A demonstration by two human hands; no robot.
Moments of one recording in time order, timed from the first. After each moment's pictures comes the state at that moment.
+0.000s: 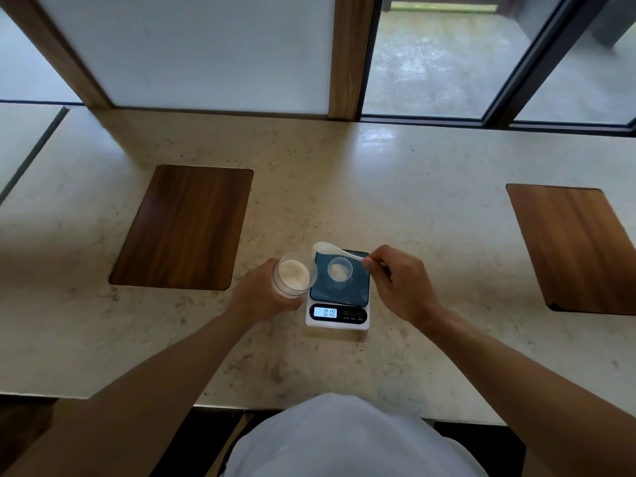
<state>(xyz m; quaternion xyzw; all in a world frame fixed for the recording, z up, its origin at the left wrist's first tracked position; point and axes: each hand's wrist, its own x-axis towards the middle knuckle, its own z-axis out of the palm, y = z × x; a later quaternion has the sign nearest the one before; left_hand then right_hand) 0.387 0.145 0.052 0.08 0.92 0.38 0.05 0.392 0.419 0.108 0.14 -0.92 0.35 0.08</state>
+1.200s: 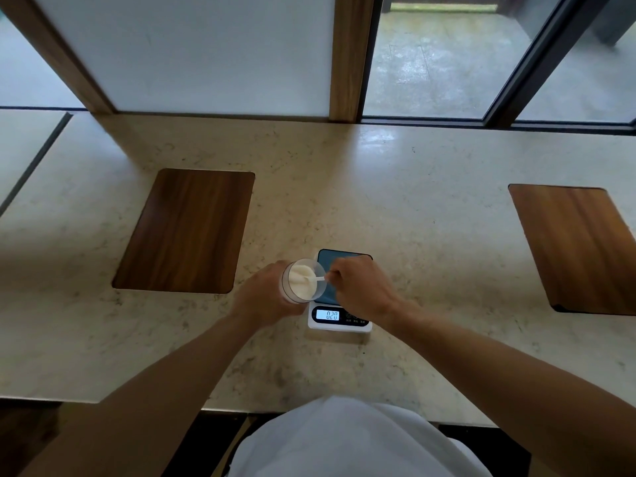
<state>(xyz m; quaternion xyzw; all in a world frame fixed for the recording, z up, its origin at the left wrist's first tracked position) 0.381 0.146 0.042 0.15 0.92 0.35 0.02 0.381 0.355 0.115 0.13 -0.96 0.25 -0.09</state>
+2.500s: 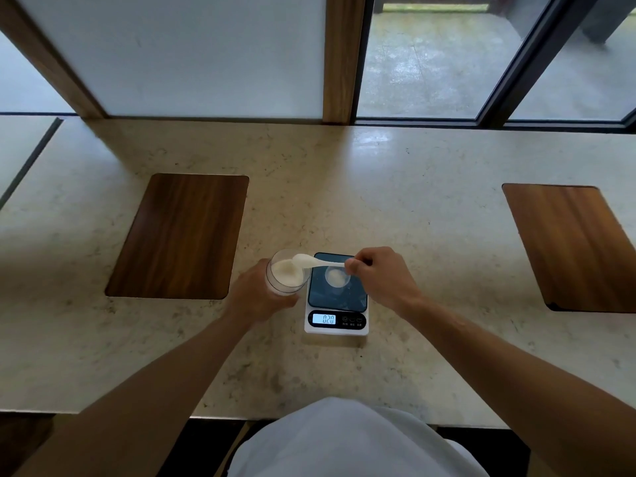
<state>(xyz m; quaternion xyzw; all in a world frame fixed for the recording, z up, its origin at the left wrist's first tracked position) 0.371 0.140 0.040 0.05 0.93 0.38 0.03 0.372 0.388 0.127 -0.07 -0.89 0.44 -0.12</state>
